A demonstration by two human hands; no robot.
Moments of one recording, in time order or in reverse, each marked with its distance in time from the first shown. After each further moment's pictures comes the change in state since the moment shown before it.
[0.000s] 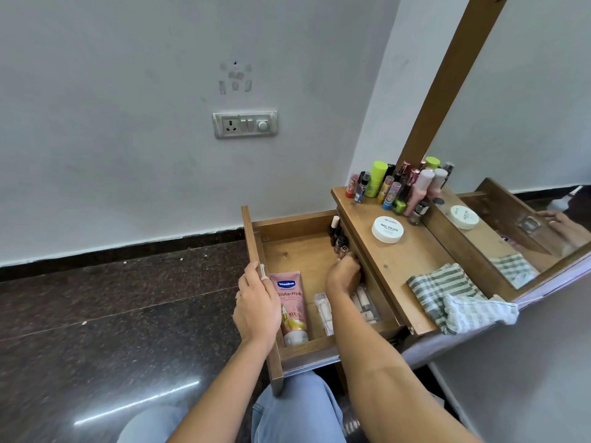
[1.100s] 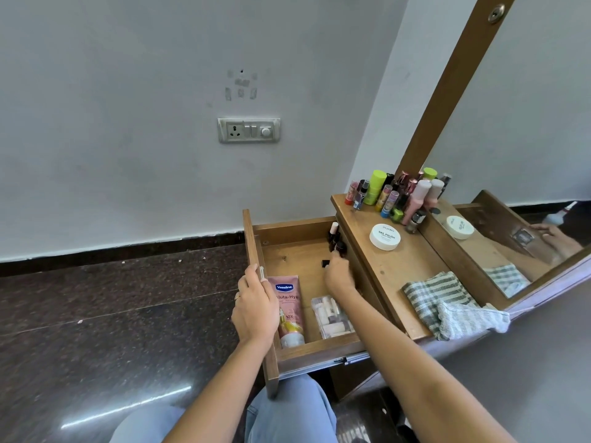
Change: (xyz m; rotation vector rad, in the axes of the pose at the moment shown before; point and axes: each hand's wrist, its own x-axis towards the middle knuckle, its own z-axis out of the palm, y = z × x) left_hand -0.001 0.000 0.000 0.041 0.006 0.013; right_hand 0.004 -0.007 -0.024 -0.369 -0.338 -0.361
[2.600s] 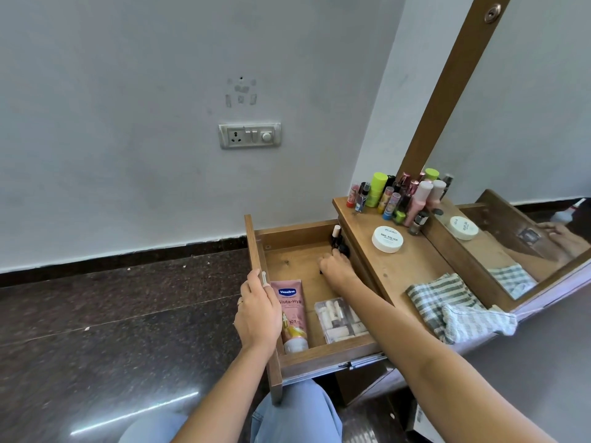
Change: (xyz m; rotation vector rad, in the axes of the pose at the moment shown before) left_hand 0.001 0.000 0.001 0.004 -0.006 0.000; right_hand 0.018 -0.003 -0.011 -0.568 0.025 -0.510
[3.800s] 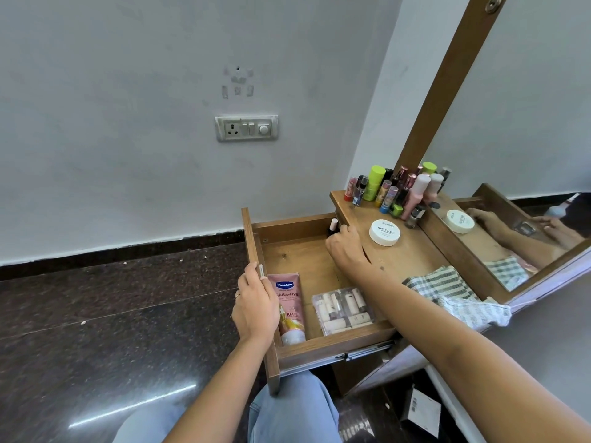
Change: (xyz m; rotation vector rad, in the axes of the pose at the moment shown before) left_hand 0.000 -0.002 0.002 -0.002 0.011 0.000; right_hand -0.008 0.018 -0.045 -0.377 0.053 0.066
